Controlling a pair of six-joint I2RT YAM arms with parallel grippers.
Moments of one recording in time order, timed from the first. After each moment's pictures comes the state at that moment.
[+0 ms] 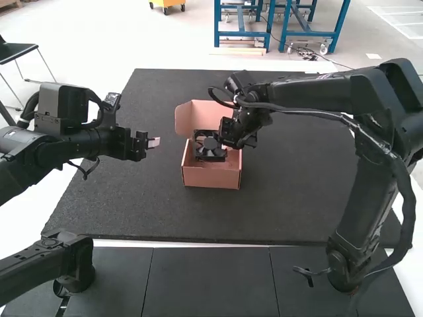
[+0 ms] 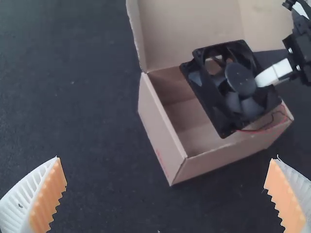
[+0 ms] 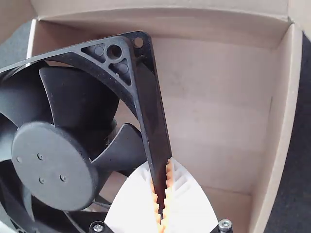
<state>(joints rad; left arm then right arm) -0.28 0.69 0.68 -0.54 0.21 -0.05 0.64 1.72 1.24 -0.61 -0.10 0.62</state>
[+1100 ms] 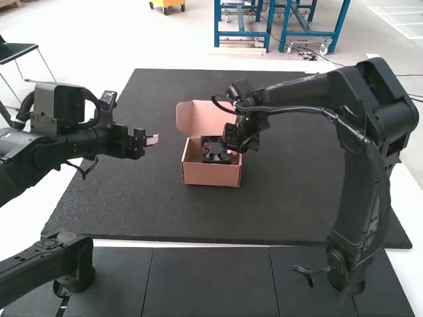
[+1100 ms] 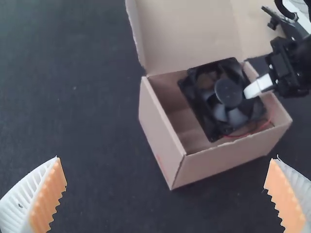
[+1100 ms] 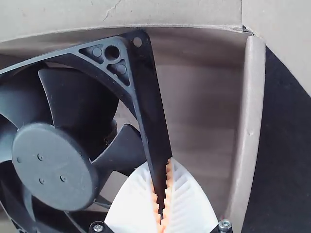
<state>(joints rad) -0.27 0.67 0.68 -0.52 0.21 -0.08 0.59 1.84 1.26 -0.58 -0.07 0.59</state>
